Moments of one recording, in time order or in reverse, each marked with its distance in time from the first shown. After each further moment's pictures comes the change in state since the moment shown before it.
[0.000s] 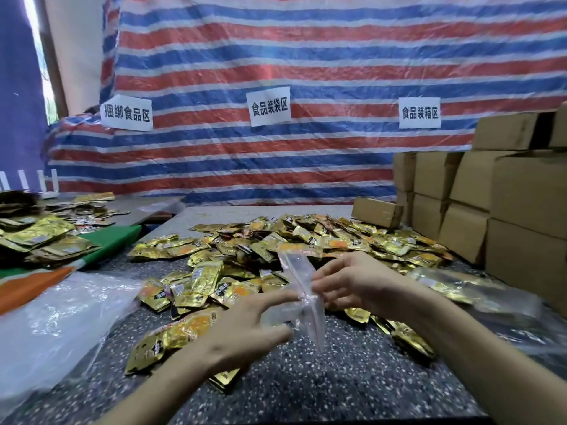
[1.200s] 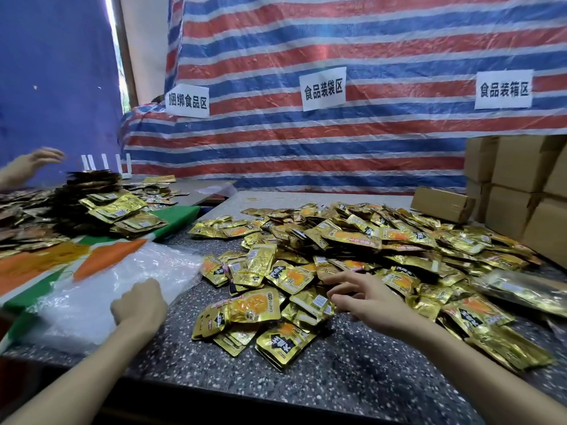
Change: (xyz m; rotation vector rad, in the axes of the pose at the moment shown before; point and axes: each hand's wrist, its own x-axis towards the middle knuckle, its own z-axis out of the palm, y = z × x) left_hand -0.088 -0.205 -0.106 0.752 0.487 -1.160; right_hand 0.067 0.070 0.049 -0.370 -0.029 -0.261
